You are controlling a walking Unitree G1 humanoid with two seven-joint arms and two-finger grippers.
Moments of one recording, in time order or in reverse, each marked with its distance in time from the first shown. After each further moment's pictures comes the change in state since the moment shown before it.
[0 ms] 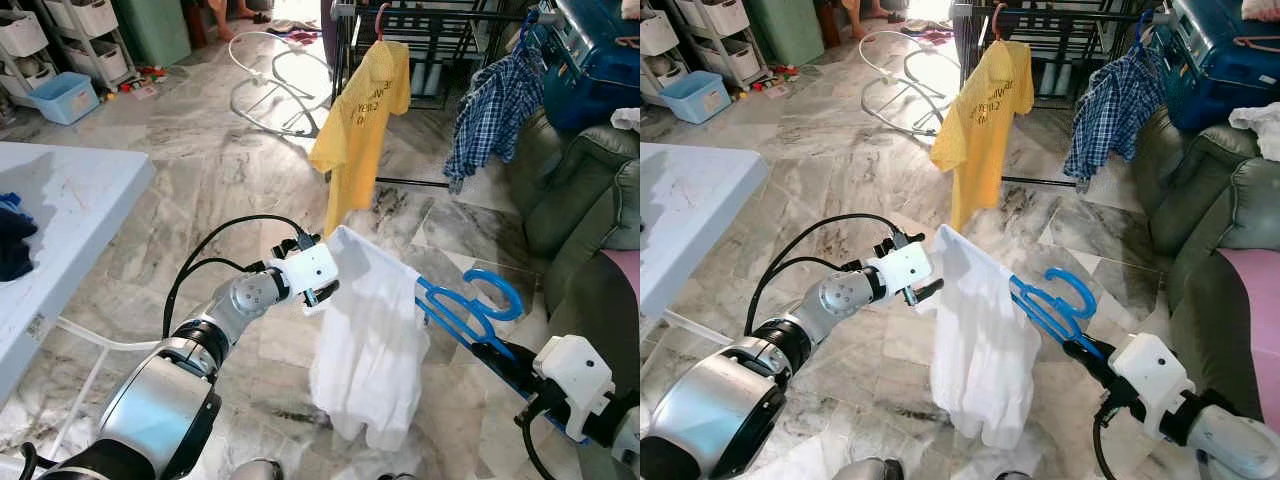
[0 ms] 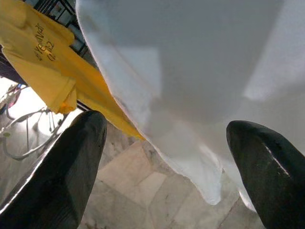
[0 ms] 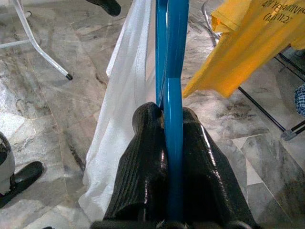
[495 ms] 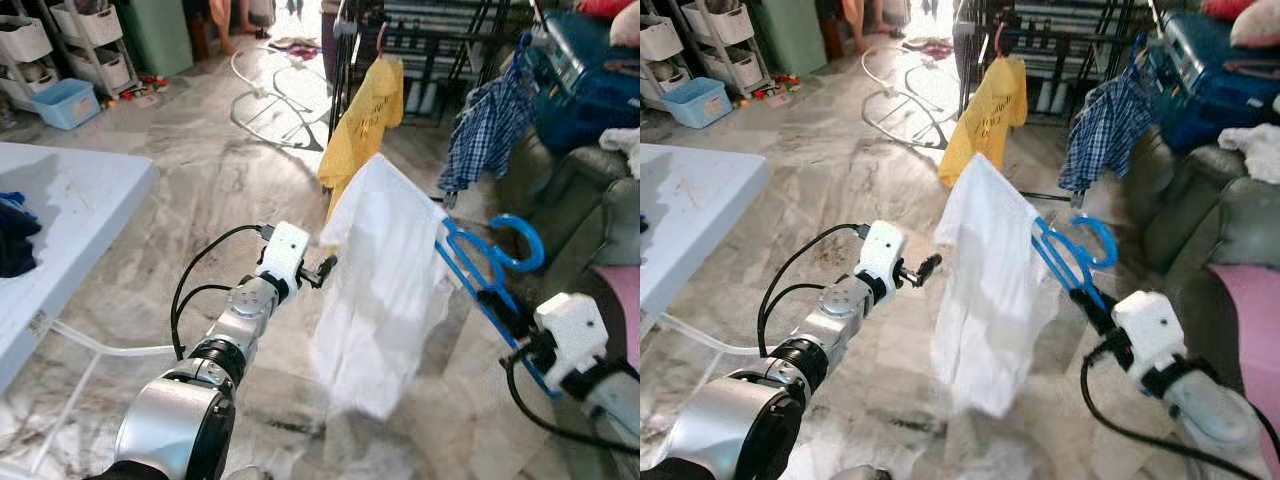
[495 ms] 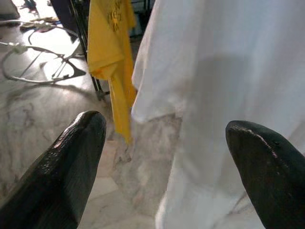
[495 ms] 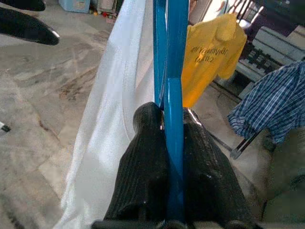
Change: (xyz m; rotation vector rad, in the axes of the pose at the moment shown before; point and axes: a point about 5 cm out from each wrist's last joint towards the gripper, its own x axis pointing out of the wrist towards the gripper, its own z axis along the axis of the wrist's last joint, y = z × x) left arm 0.001 -0.003 -0.008 -0.565 -0.056 0.262; right arm 0.031 -0.026 0.010 0.042 -0.149 -0.241
